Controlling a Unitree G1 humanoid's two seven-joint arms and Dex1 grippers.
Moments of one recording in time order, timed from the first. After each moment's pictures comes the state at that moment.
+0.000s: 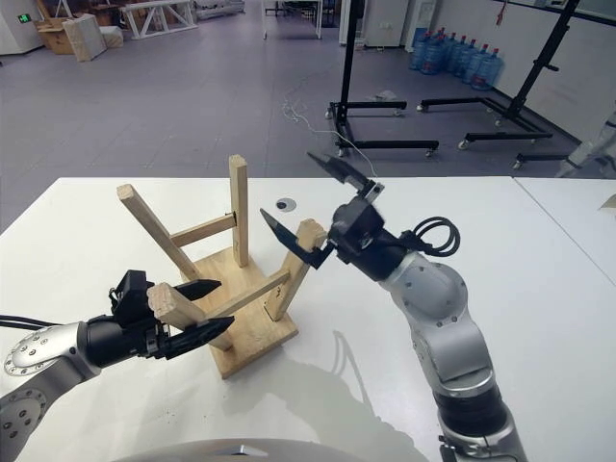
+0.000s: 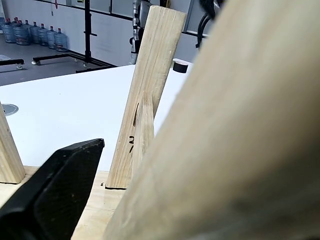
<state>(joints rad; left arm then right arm) 0.25 0.68 0.12 -0.70 -0.84 0.58 -0.75 -0.21 -0.47 0.13 -0.67 0.10 0.18 0.51</state>
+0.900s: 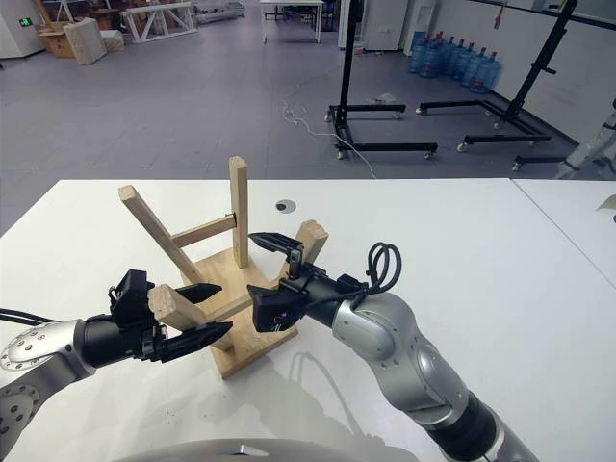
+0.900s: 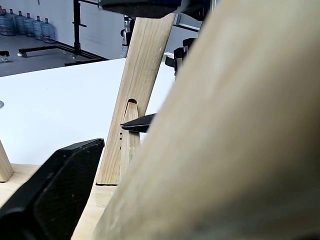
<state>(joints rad) 0.22 0.73 0.14 -0.70 -0.89 0.63 -0.77 -0.17 -0.53 0.51 -0.71 -0.58 0.21 0.66</state>
